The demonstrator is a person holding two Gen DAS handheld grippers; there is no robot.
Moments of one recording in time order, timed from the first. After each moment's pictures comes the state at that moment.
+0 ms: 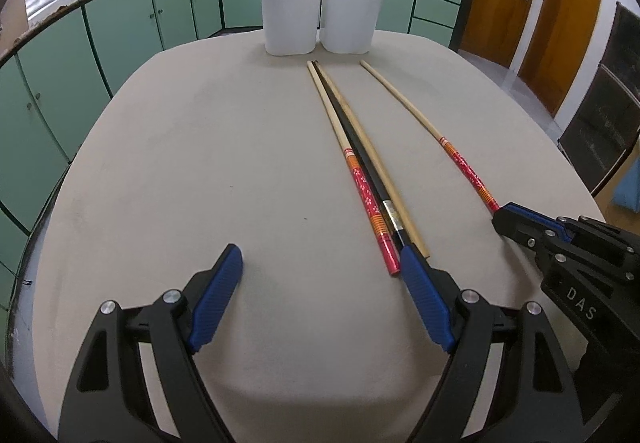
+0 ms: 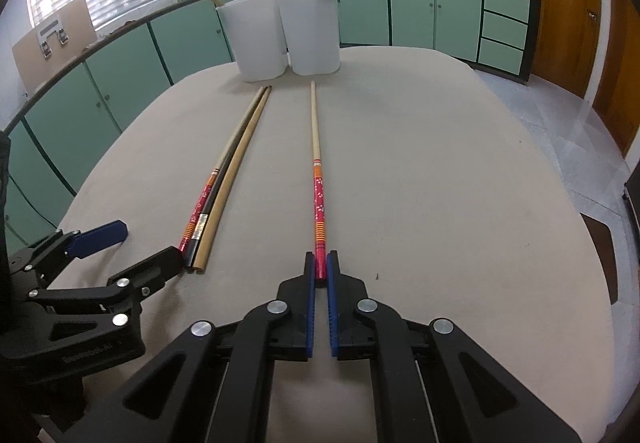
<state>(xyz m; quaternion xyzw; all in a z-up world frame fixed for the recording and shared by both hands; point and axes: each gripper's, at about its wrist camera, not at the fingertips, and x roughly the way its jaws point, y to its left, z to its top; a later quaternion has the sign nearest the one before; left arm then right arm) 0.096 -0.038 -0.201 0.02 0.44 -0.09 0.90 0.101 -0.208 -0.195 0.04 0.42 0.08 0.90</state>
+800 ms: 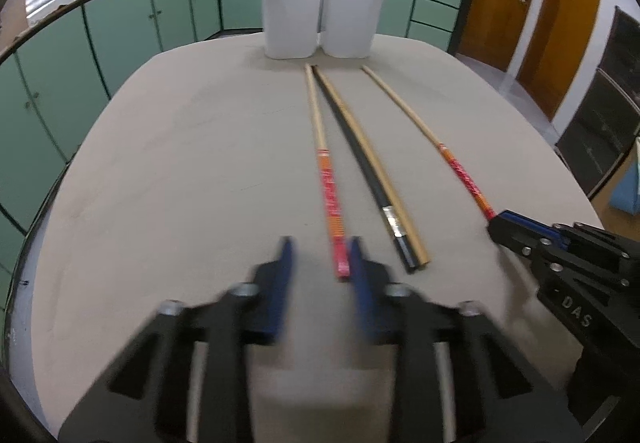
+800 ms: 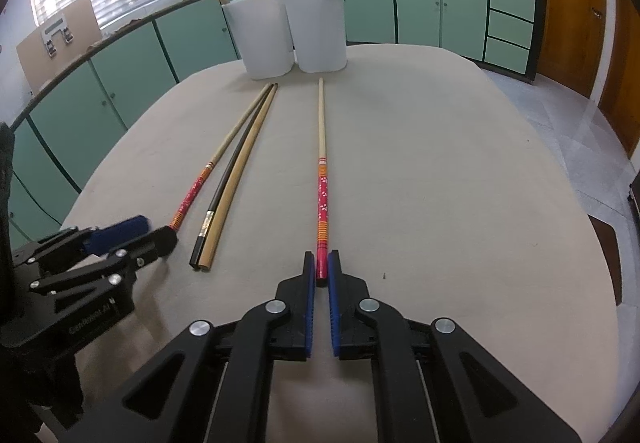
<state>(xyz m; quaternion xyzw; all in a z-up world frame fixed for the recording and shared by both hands) 0.099 -0.037 -0.198 0.01 0.43 -0.10 0.90 0.100 -0.207 -0.196 0.04 0.42 0.09 0.90</state>
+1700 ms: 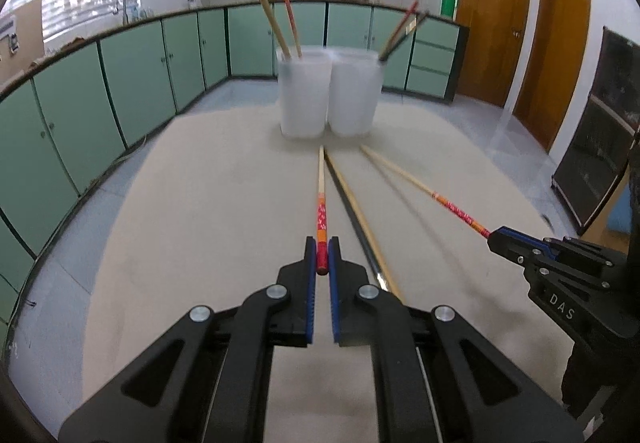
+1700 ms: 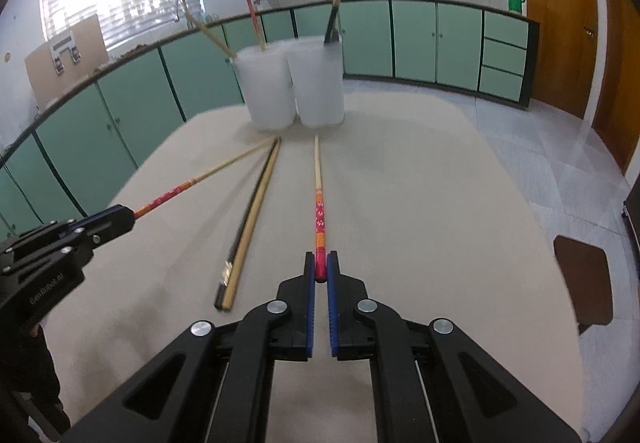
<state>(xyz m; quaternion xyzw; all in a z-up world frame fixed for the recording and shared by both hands) 0.078 -0.018 -0.127 0.01 0.35 -0.09 0.93 0.094 -0.218 -0.143 0.04 0.36 0.09 0.93</state>
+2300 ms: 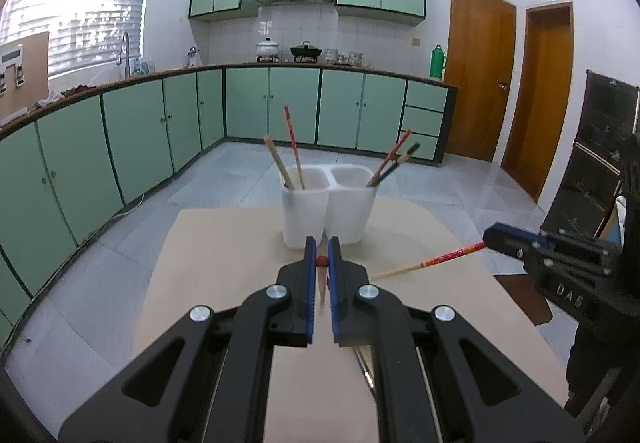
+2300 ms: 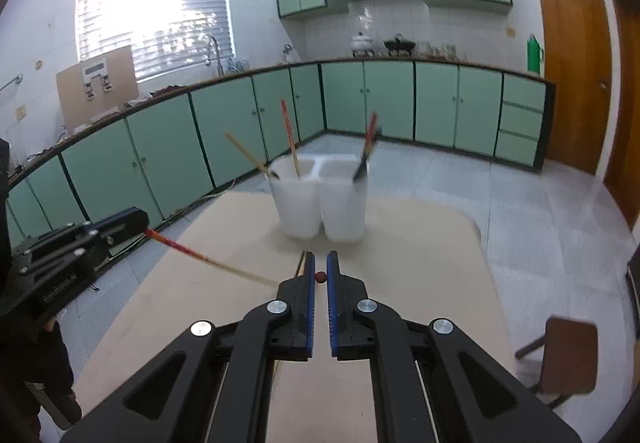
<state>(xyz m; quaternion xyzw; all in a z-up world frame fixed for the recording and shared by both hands) 0.098 -0.007 -0.029 -0.01 0.24 -0.11 0.96 0.118 -0.215 -0.029 0.01 0.27 0.13 0.95</state>
